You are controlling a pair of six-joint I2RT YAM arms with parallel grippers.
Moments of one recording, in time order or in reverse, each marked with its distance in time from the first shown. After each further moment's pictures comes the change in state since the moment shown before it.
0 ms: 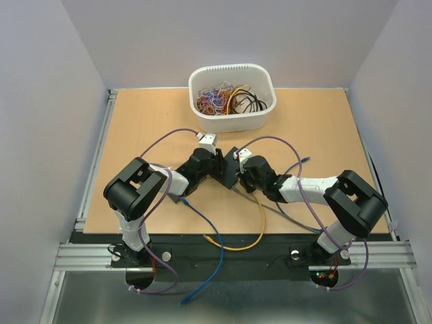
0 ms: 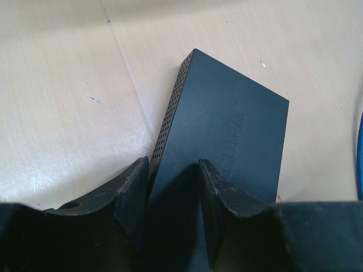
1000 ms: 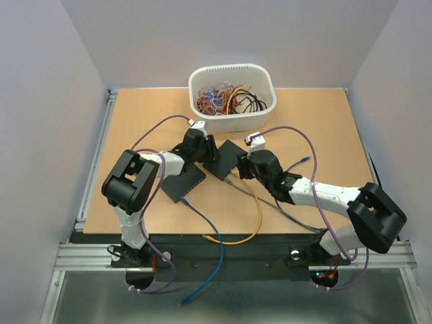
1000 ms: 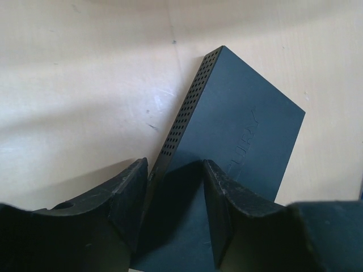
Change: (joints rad) left arm 0.164 0.042 0.240 -0.385 0.113 -0.038; right arm 0.014 -0.142 0.019 0.062 0.246 0.150
